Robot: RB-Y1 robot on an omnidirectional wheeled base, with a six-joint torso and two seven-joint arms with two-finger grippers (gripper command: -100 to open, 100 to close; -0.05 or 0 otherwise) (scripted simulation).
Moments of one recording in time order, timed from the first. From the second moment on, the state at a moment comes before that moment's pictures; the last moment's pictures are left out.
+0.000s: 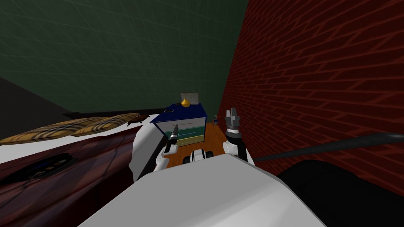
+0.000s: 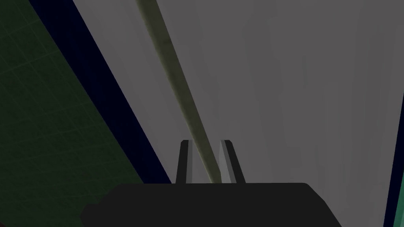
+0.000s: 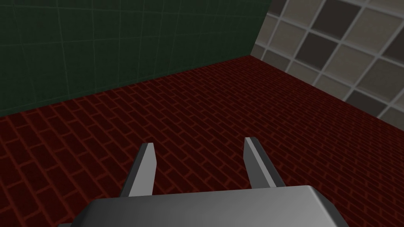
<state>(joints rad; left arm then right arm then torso) -0.05 0.09 0.07 -1.21 -0.05 -0.52 -0.20 0.50 0.02 0.00 -2.36 -0.02 -0.53 0.13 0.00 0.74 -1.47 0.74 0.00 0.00</state>
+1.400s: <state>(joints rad) -0.02 0.10 0.04 -1.27 -0.06 -0.47 -0.19 0.50 0.02 0.00 -2.36 -0.02 -0.53 0.13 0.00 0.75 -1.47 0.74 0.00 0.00</state>
